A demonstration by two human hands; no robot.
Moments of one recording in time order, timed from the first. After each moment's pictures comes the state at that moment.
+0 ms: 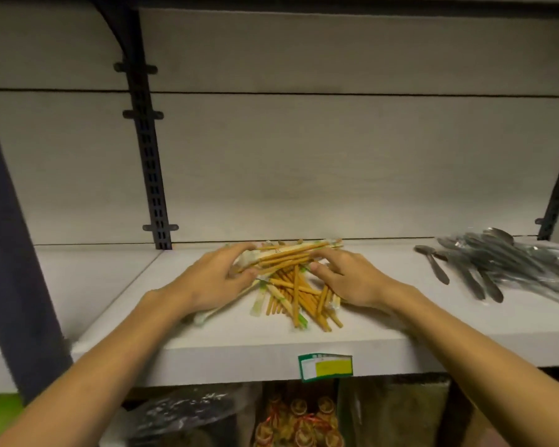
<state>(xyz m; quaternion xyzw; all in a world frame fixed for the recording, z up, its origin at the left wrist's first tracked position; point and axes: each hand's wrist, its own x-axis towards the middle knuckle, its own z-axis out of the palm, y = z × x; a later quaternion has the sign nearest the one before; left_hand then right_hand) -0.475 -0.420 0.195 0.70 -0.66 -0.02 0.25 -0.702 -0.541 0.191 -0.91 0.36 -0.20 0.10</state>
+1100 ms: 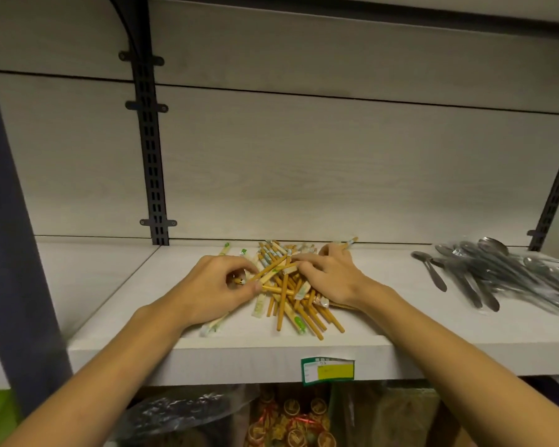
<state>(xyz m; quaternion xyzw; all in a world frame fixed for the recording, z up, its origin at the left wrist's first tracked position) -0.476 -0.411 0.183 0.63 -0.69 -0.02 0.36 -0.674 -0.548 0.185 -0.89 0.40 -0.17 0.16</state>
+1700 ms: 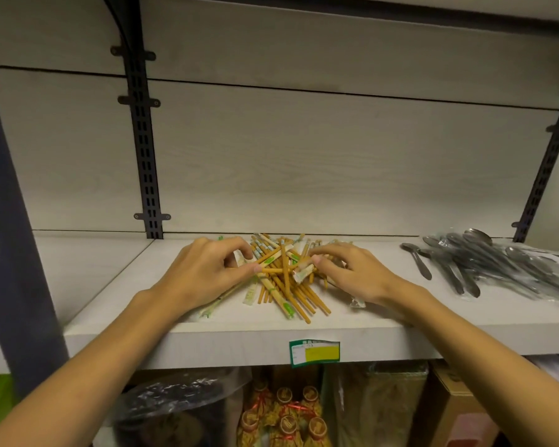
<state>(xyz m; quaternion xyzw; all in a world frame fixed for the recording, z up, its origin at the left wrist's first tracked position) -0.480 -0.410 0.188 0.61 -0.70 0.10 0.37 -0.727 -0.527 0.197 -0.90 0.32 -0.25 0.15</state>
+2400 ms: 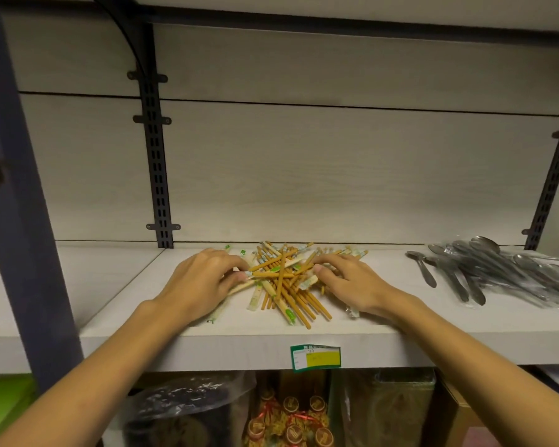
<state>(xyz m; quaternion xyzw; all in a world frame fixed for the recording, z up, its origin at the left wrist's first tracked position) -0.479 -0.400 0.185 0.65 -0.68 0.18 0.27 -0.720 -0.543 0.180 -0.90 0.36 -0.22 0.14</state>
